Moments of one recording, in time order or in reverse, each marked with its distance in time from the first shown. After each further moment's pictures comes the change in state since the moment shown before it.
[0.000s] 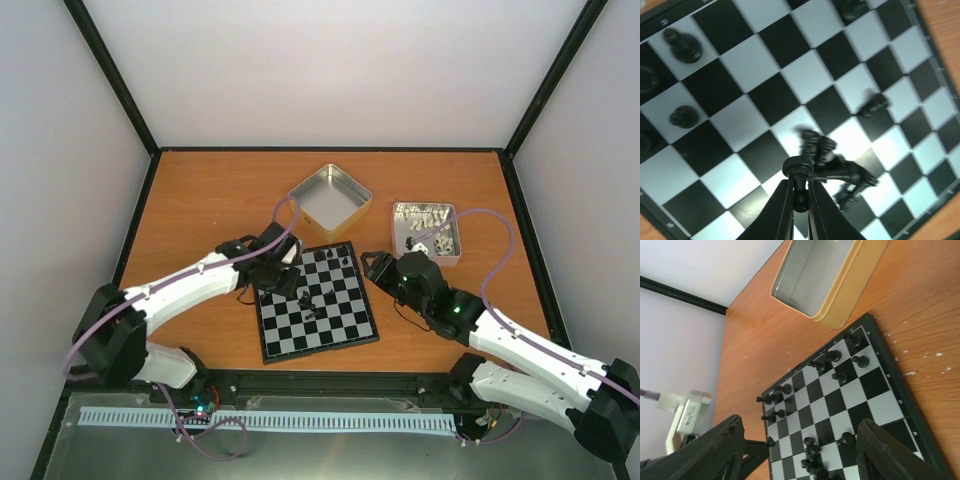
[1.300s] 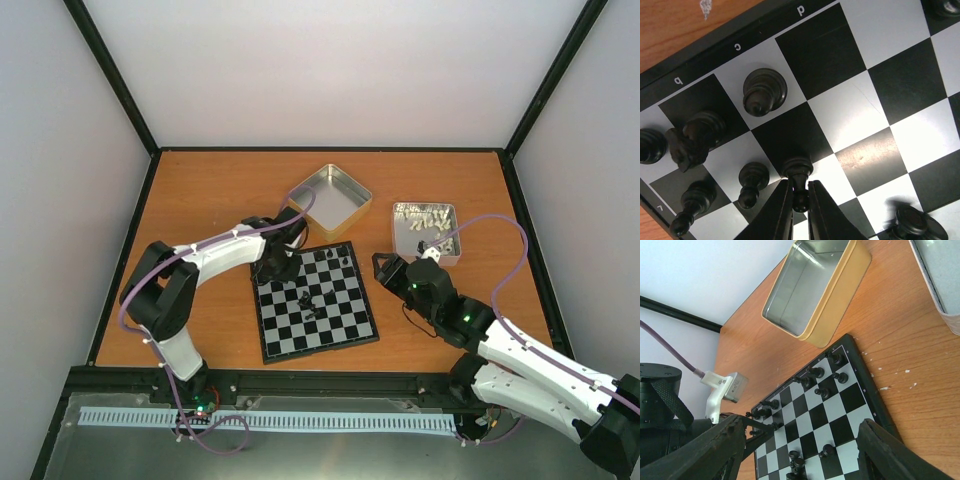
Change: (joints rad) left arm 0.122 0.369 0.214 -0.133 -0.094 0.050; right arm -0.009 -0.110 -0.052 -0.047 0.092 -0.029
